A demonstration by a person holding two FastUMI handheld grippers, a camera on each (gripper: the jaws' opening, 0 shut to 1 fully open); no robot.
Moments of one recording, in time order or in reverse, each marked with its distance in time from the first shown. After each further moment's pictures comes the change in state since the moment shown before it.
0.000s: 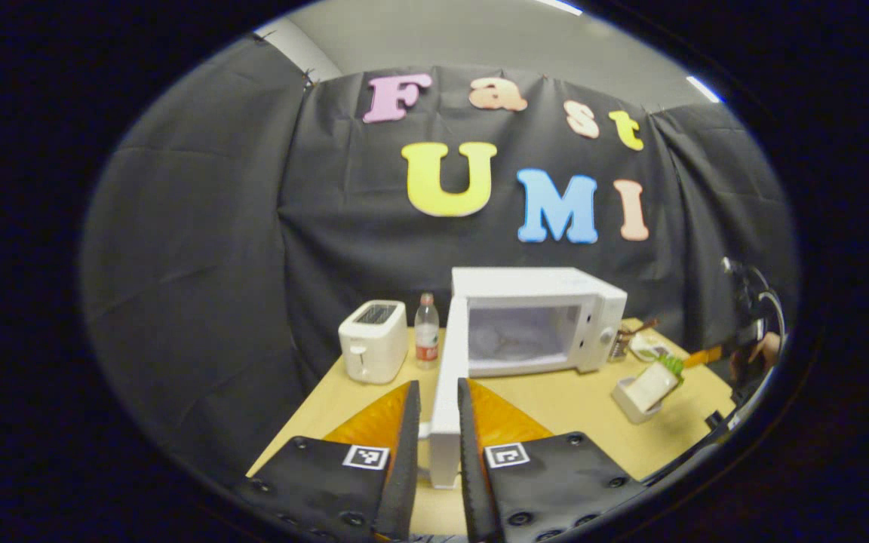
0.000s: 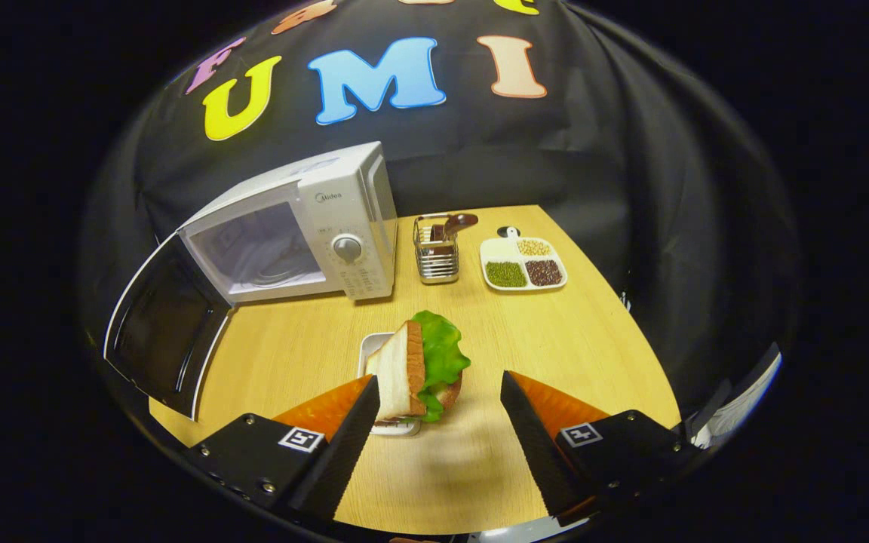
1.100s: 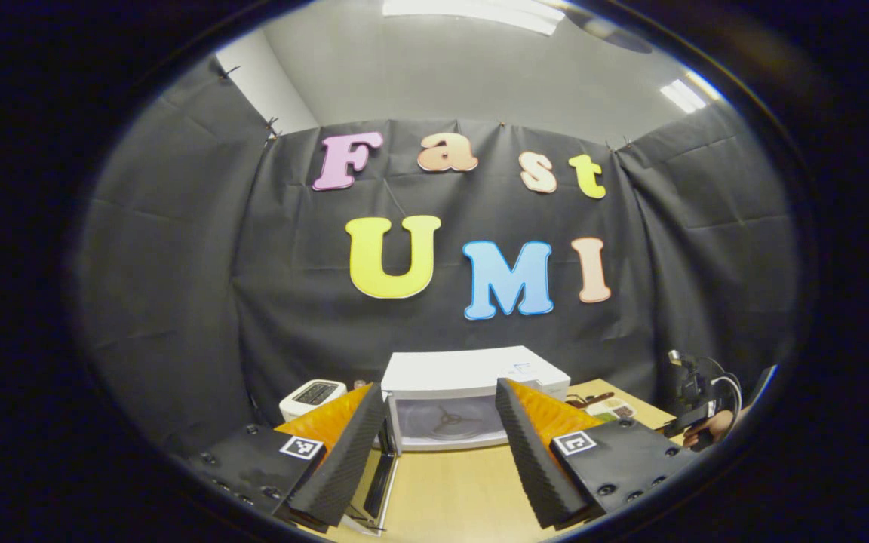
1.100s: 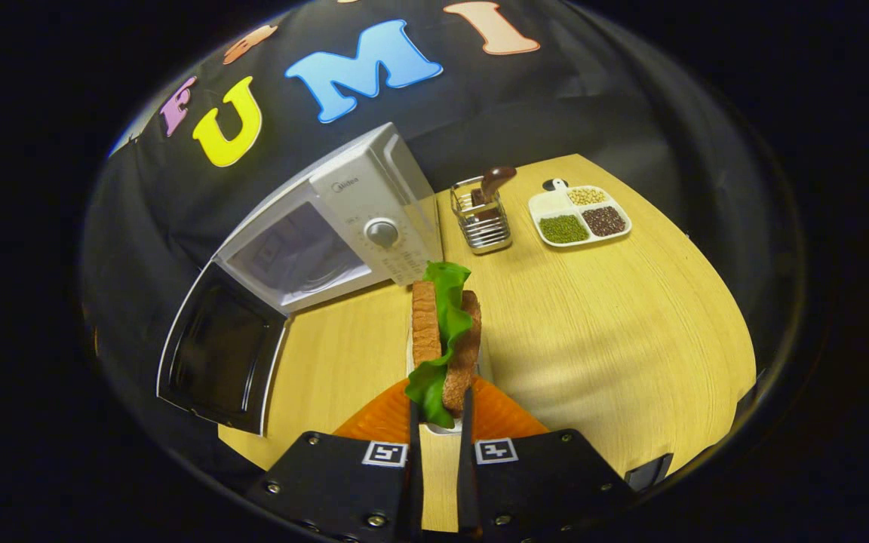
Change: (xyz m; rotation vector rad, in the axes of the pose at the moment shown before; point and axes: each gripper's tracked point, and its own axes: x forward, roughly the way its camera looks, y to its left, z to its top) left arm 0.009 -0.121 0.101 0.021 -0.183 -0.111; right arm 0.006 0.060 0.003 0.170 0.046 0.258
